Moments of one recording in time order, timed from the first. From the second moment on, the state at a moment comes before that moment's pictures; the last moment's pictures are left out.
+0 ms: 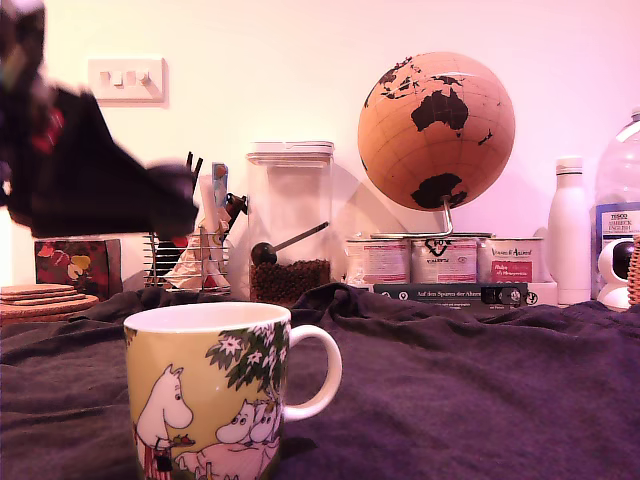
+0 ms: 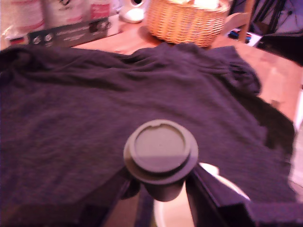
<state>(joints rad) -0.48 1.03 0.30 0.36 0.57 -0.02</state>
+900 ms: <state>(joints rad) -0.56 0.82 0.29 0.09 0.54 0.00</state>
